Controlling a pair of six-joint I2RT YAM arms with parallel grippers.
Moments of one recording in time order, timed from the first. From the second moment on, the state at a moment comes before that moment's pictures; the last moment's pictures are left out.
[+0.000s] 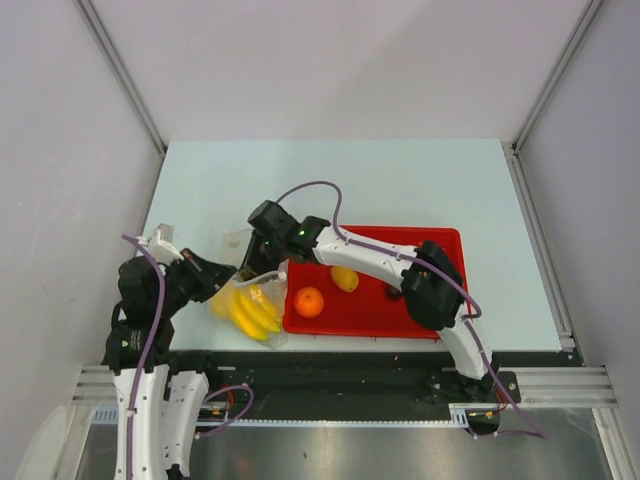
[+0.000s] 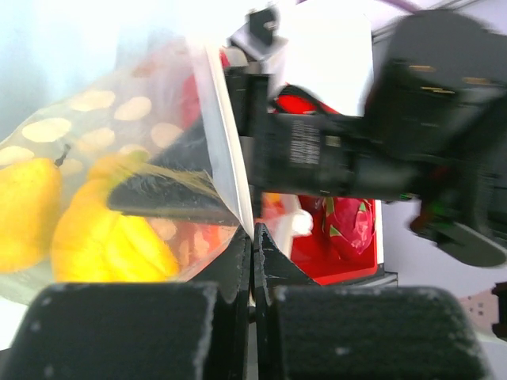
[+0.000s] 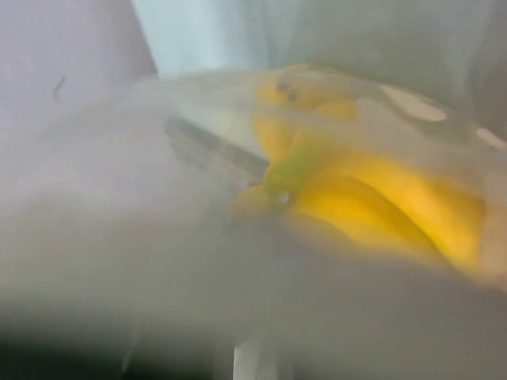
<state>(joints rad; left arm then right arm) 0.09 0.46 0.78 -0.78 0.50 -0.67 1.04 2.17 1.89 -0.55 -0.27 1.33</state>
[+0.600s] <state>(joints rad) 0.09 0.41 0.78 -0.81 0.45 -0.67 1.05 1.97 1.78 -0.36 -0.38 1.00</state>
